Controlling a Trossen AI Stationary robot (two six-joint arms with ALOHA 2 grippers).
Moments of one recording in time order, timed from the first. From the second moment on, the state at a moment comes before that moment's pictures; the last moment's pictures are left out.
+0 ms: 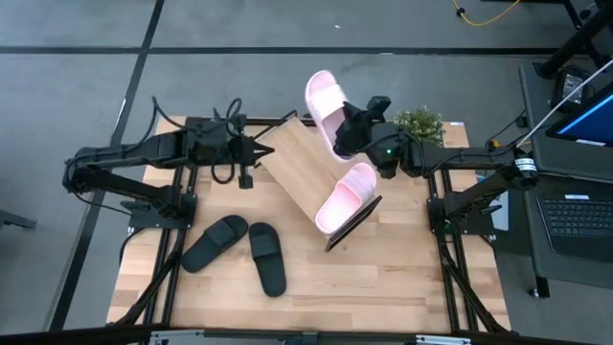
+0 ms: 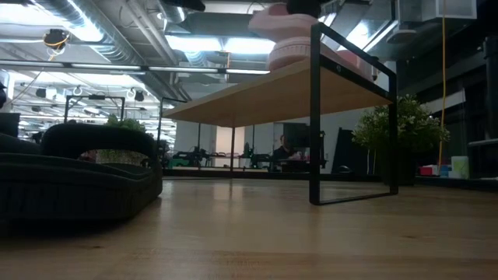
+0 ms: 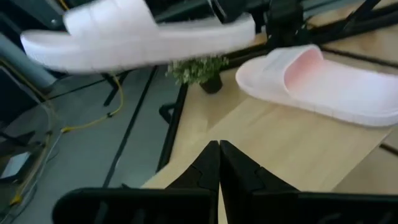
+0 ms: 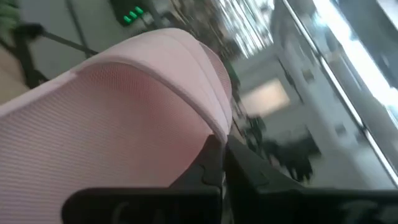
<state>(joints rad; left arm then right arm) 0.15 1.03 1.11 -0.47 -0.21 0.37 -0.06 1.41 1.28 0.06 1.01 -0.92</state>
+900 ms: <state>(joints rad) -0.10 1.04 1.03 -0.40 -0.39 0.31 0.03 1.47 1.28 -0.08 1.06 -0.37</state>
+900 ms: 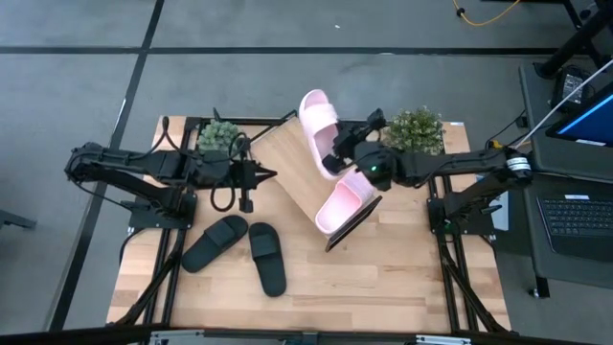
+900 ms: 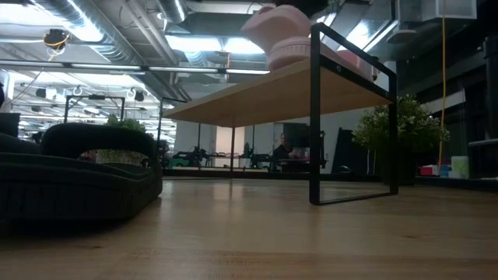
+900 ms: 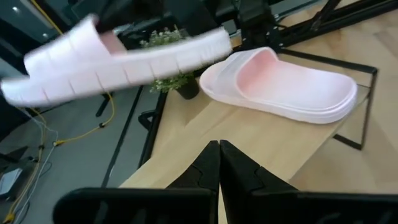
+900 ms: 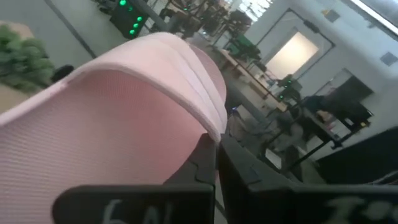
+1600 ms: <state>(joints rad) -0.21 1.07 1.03 -0.44 -0.46 0.29 0.05 1.74 1.39 -0.11 0.99 -0.33</state>
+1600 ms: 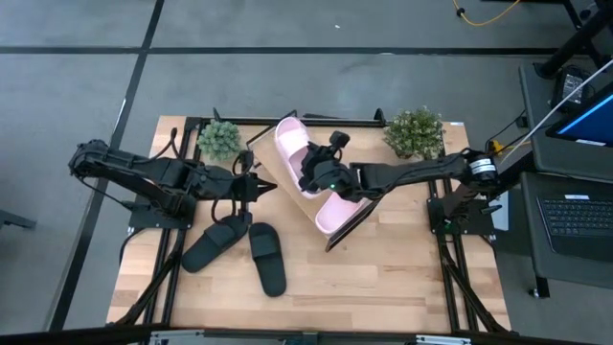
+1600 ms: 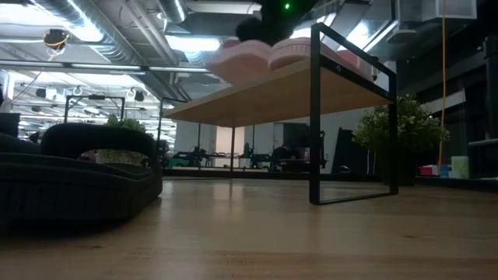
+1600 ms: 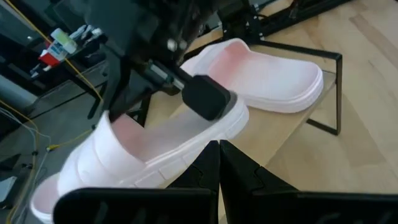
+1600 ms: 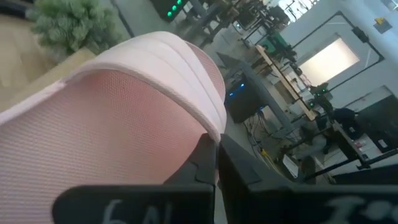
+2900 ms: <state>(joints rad) -0.22 1.07 1.03 -0.49 -0.46 0.25 -0.03 1.79 1.39 -0.21 0.69 -0.40</state>
